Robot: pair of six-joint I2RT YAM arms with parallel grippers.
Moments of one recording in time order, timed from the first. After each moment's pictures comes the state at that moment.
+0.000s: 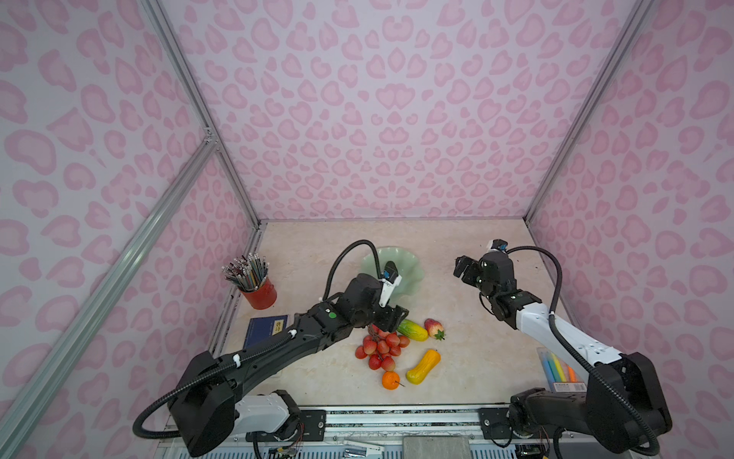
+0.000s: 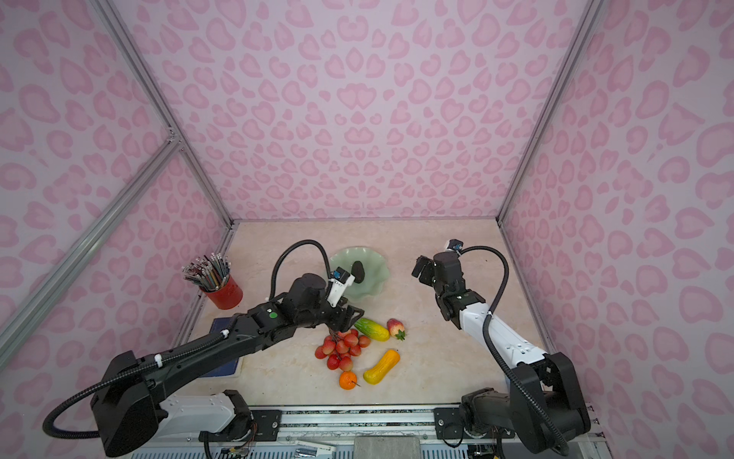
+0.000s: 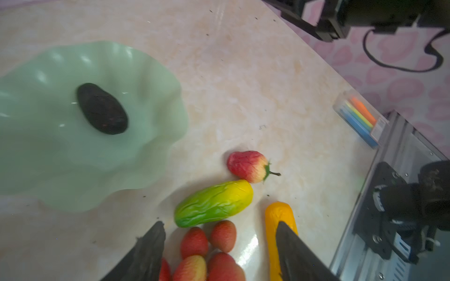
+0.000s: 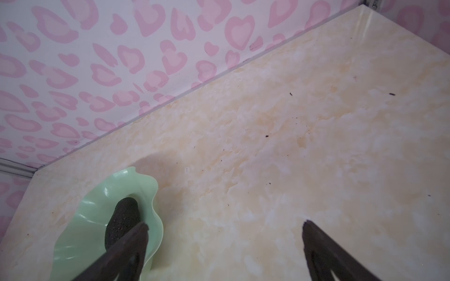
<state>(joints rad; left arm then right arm) -0.87 1.33 0.91 -0.26 0.13 -0.23 0.29 1.27 0.76 -0.01 0.20 0.59</state>
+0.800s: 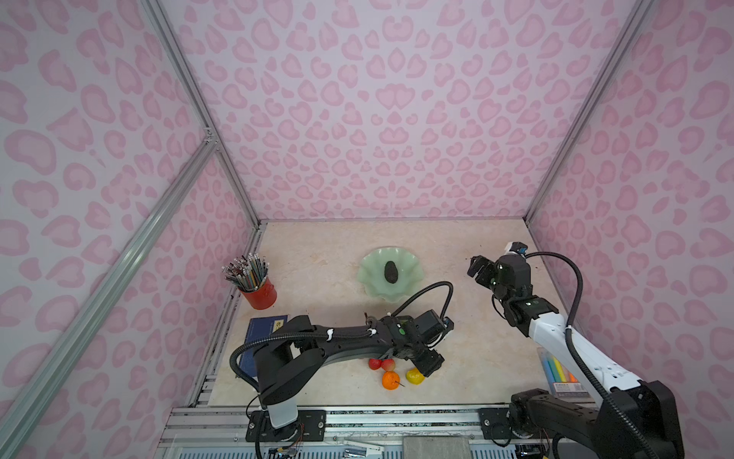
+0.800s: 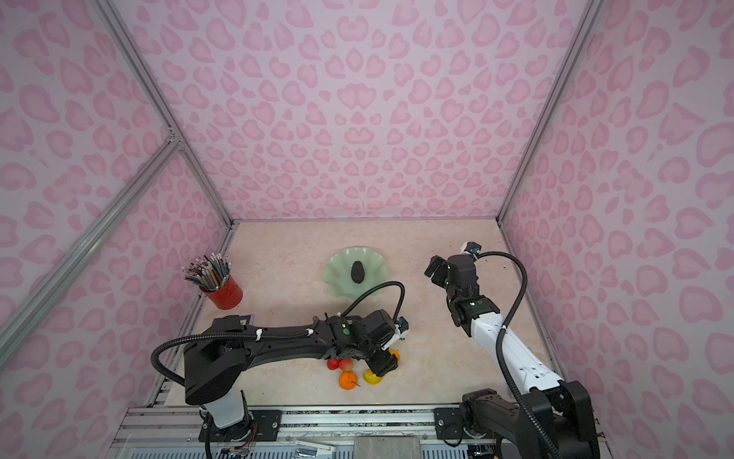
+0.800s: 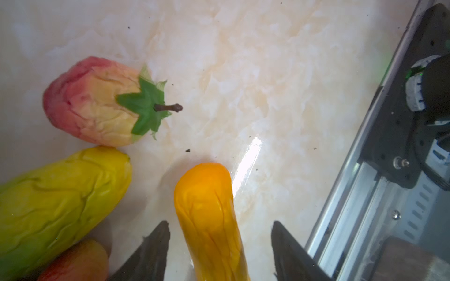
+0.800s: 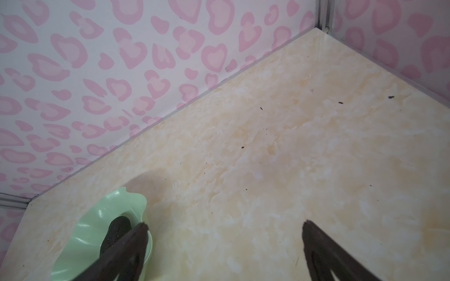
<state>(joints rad) -1.15 1.79 1.14 -0.43 0.12 -0.20 0.21 1.16 0.74 -0.08 0.23 0.61</state>
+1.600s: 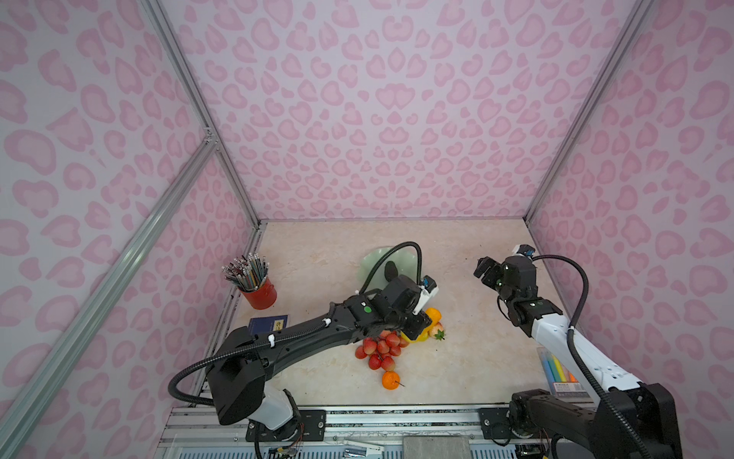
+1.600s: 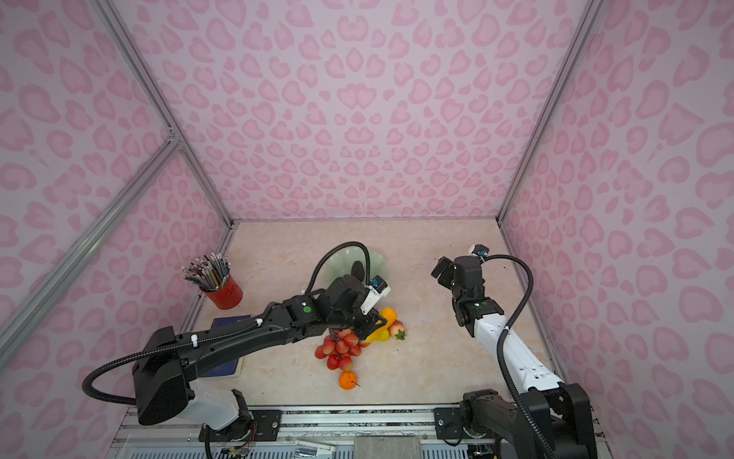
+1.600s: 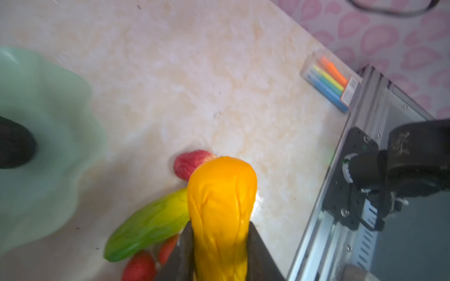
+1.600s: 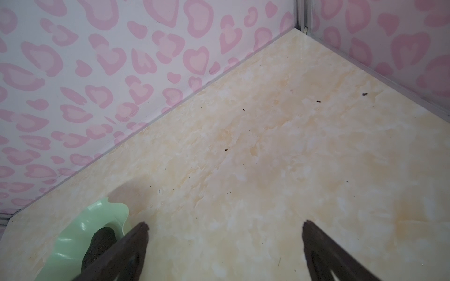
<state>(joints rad) -0.93 1.50 1.15 -0.37 0.13 -0.18 0.15 1.17 0.72 -0.08 0.21 0.61</state>
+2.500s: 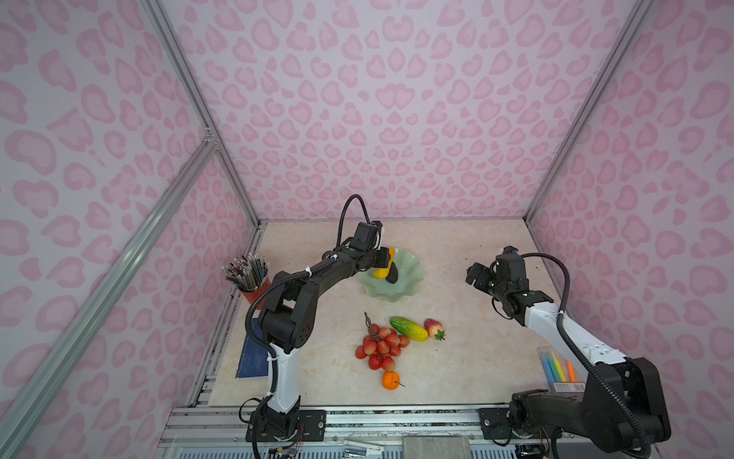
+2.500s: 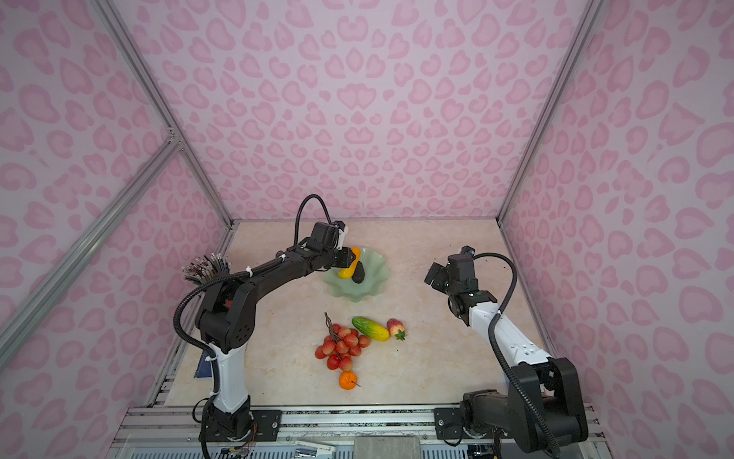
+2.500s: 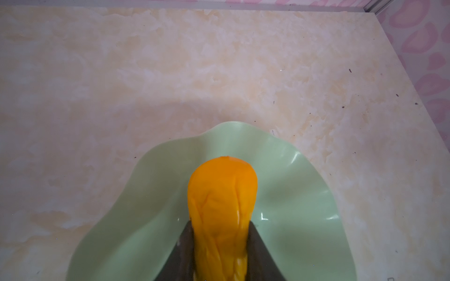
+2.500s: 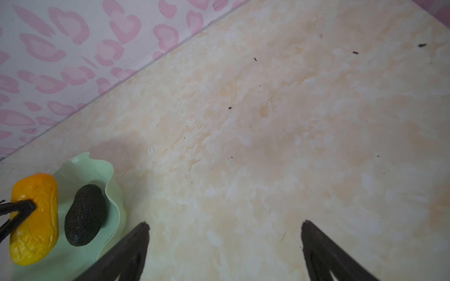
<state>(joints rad) -0.48 2.04 1.51 -0.27 0.16 -0.29 0.15 1.30 0.79 -0.19 0.09 0.56</state>
